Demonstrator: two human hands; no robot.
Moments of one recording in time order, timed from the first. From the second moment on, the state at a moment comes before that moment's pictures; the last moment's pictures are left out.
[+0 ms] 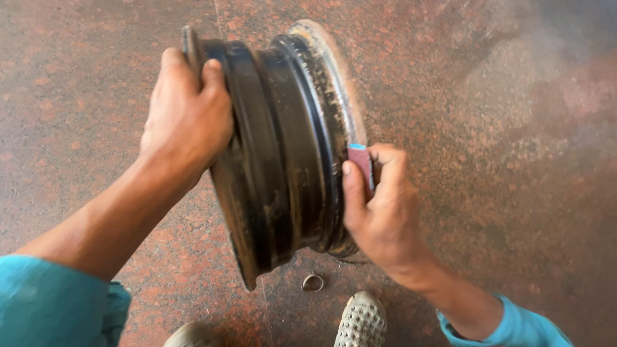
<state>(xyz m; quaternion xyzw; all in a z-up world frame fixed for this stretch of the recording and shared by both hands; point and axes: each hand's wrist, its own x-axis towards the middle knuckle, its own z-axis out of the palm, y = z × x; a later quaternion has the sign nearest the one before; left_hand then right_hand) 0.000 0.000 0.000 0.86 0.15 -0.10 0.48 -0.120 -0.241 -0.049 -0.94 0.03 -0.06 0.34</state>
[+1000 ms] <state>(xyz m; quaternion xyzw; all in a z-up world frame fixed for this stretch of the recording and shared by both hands) 0.072 0.015 -0.047 0.92 -0.03 0.06 0.40 -0.008 -0.219 0.000 -0.94 -0.21 -0.24 0.15</state>
